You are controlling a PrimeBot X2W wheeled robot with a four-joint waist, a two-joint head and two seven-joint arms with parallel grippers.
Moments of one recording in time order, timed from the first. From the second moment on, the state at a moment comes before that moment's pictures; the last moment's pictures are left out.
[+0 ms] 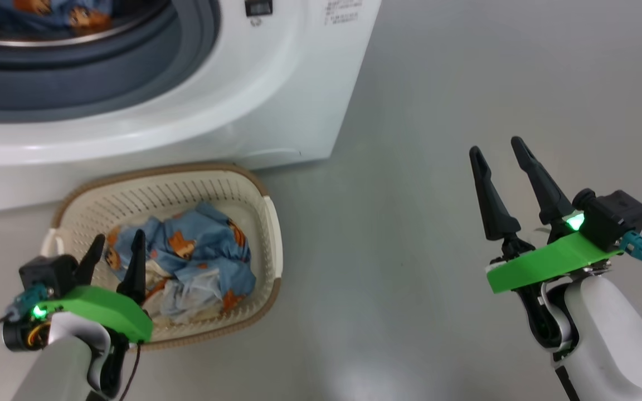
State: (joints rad) left arm -0.53 0.26 -0.30 0.82 -0.58 -0.13 -0.25; right arm -0.39 -0.16 0.22 0.26 0.43 0.13 -0.25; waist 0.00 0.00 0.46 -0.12
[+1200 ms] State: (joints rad) left arm -0.95 0.36 -0.68 1.15 -0.82 -0.13 -0.03; right arm -0.55 -0.09 0.22 0.19 0.37 0.13 -0.25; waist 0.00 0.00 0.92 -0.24
